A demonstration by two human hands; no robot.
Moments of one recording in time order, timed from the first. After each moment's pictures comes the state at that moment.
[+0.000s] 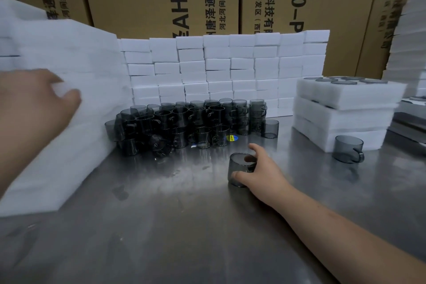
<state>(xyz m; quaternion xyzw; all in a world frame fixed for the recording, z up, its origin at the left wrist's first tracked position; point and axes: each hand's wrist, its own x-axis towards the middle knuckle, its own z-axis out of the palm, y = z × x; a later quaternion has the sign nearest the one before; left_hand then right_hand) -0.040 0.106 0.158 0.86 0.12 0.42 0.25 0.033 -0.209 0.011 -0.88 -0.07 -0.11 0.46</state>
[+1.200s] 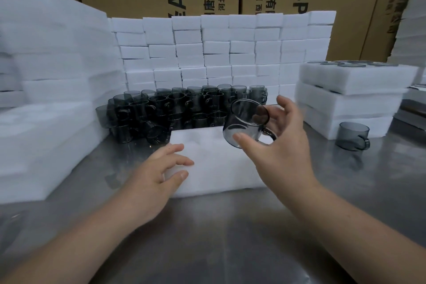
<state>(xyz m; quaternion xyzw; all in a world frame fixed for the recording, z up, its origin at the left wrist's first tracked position) -0.029 0.016 0.015 0.89 -0.16 0.20 0.39 -0.013 -0.201 0.045 -0.71 -0.17 -0.32 0.61</state>
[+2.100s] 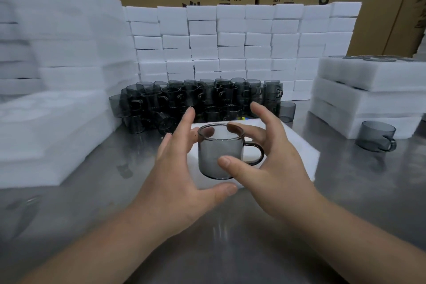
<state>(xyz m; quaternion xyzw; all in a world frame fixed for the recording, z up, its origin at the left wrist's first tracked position) -0.071 -0.022 0.039 0.86 -0.17 0.26 0.41 -0.045 -0.176 0.043 -0.78 -0.26 -0.18 0.54</state>
